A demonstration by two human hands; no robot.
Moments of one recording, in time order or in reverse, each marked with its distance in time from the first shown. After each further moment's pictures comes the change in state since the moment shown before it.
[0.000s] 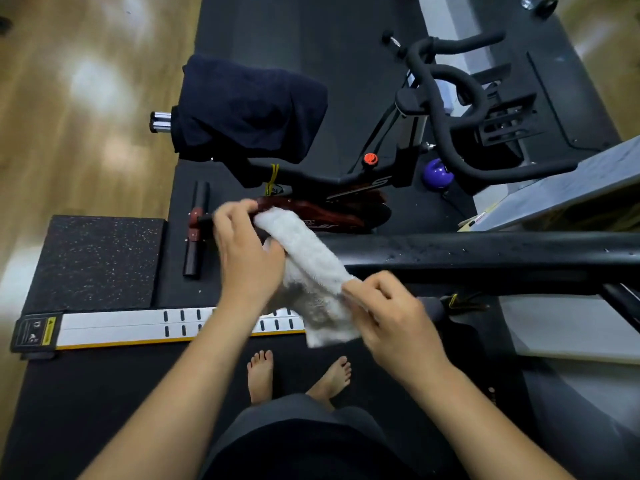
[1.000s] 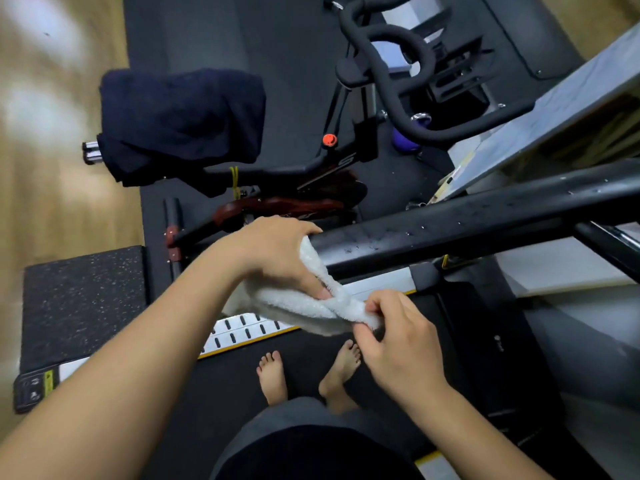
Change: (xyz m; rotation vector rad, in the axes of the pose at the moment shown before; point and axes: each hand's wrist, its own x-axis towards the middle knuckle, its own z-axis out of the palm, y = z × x) left_hand 0.045 0.086 0.041 0.724 -1.047 0.319; right_hand -0.039 0.018 0.002 0.000 0.151 0.456
